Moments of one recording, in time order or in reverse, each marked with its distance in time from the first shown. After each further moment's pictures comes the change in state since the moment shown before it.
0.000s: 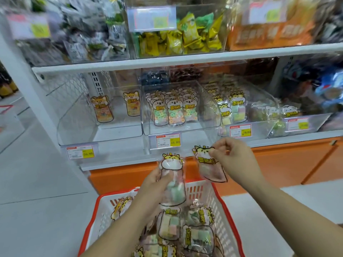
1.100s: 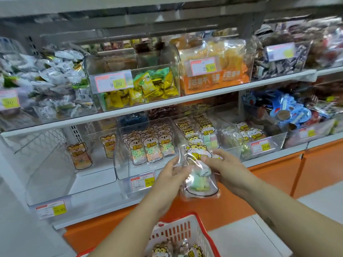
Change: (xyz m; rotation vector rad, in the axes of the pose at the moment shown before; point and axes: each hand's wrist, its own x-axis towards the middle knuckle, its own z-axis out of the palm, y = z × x) left_hand 0.042 0.088 0.107 0.244 -0.193 0.161; right_hand 0.043 0.014 -0.062 0.662 -0.100 0.212
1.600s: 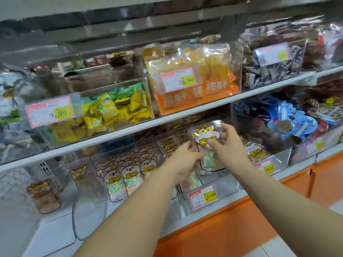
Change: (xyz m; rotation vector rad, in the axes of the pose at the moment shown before) left_hand 0.186 0.060 0.072 0.120 -0.156 -0.049; right_hand 0.136 -0.041 -0.060 -0.285 0.381 -0.375
